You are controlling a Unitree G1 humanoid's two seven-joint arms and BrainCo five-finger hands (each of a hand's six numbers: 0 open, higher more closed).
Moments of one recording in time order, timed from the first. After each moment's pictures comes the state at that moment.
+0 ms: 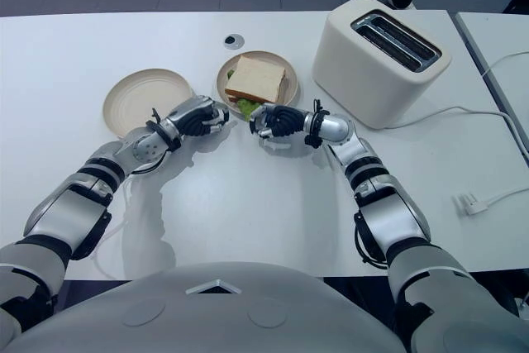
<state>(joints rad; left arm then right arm) -0.61 0.44 -0.50 1.07 0.63 -0.88 0.28 -0.59 -0.30 0.38 0.97 -0.17 -0.72 0.55</state>
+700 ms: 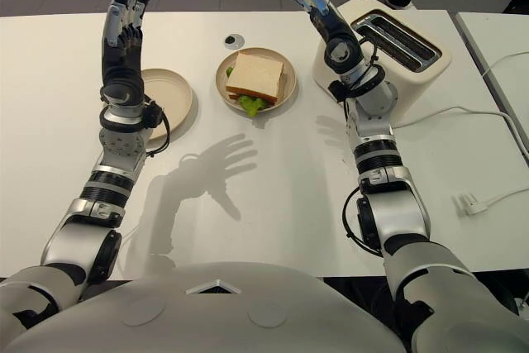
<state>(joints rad) -0.37 0.32 -0.16 0.44 0.03 -1.12 0.10 -0.59 -0.30 0.08 0.61 0.27 -0.95 0.62</state>
